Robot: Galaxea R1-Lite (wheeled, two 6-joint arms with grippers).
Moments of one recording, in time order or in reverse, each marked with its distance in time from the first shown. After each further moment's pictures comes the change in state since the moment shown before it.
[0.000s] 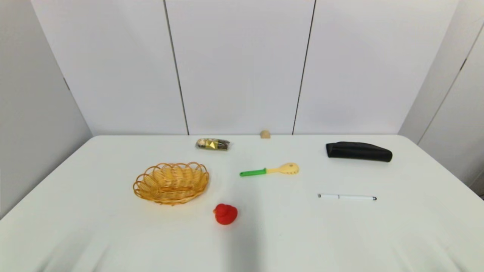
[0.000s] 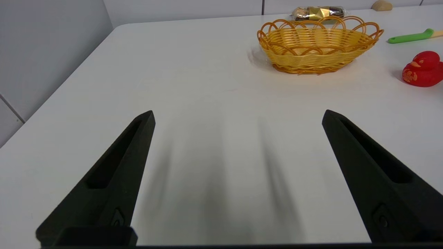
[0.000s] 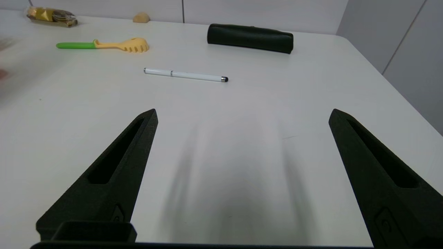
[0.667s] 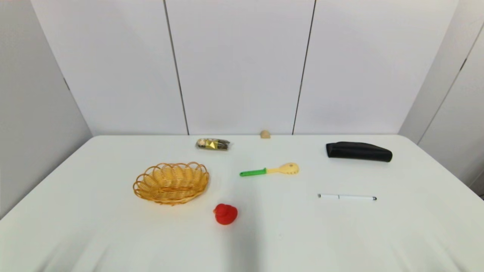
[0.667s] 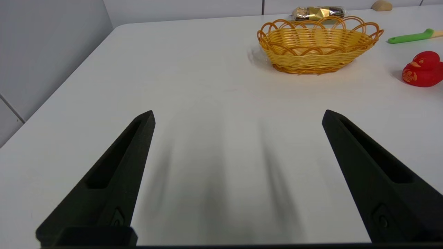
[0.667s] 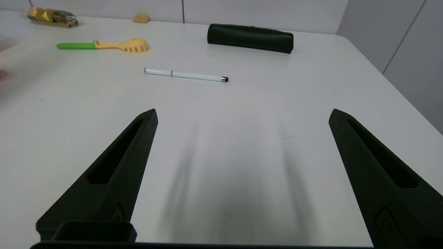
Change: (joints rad) left arm 0.000 0.000 0.000 0.000 0.000 0.000; right arm 0.000 0.000 0.000 0.000 0.000 0.001
